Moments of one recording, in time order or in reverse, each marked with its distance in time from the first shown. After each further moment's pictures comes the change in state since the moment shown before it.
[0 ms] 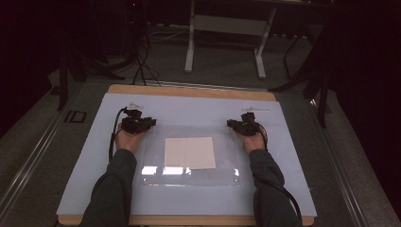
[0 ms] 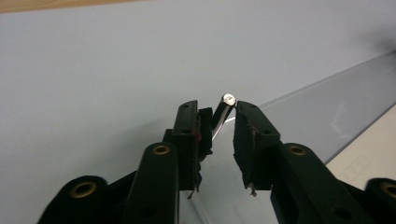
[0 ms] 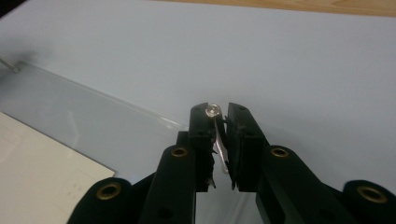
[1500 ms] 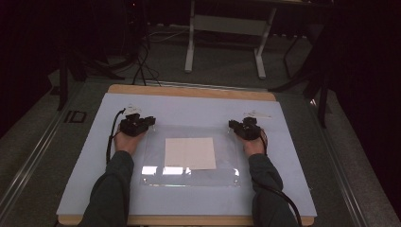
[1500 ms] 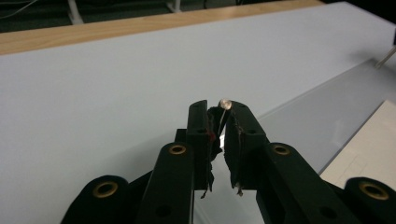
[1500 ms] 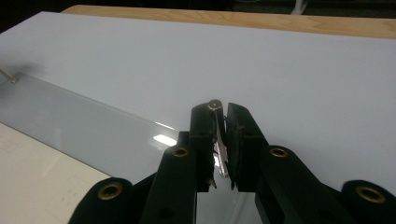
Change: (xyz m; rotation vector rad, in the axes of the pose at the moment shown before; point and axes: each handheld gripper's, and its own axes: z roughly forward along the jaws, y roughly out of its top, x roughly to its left) left arm 0.005 -0.012 0.002 -0.107 -0.048 0.094; right arm 0.005 -0.015 -0.008 -0.111 -0.038 -0.028
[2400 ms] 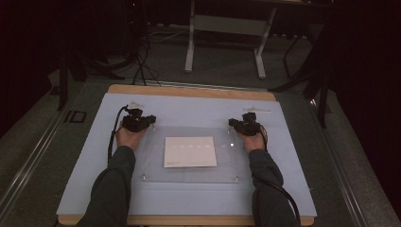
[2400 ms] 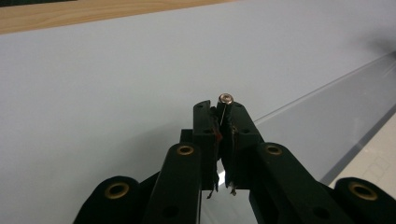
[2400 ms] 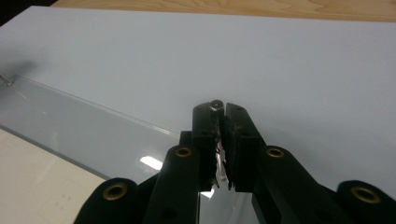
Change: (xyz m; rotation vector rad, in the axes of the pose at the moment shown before) left arm 0.003 0.014 0.011 0.095 0.022 -0.054; right arm -0.005 0.014 0.007 0.084 -0.004 0.047
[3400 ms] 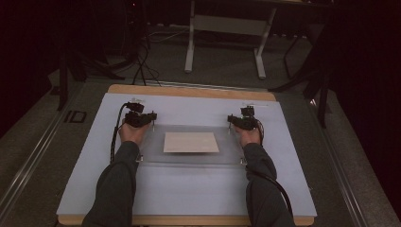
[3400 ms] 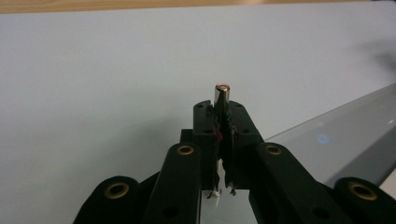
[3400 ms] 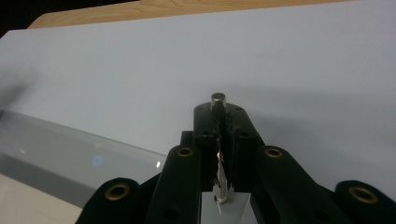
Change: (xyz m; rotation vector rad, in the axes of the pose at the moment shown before) left arm 0.004 0.013 0.014 0.046 0.036 -0.093; right arm -0.005 0.015 0.018 0.041 -0.034 0.151
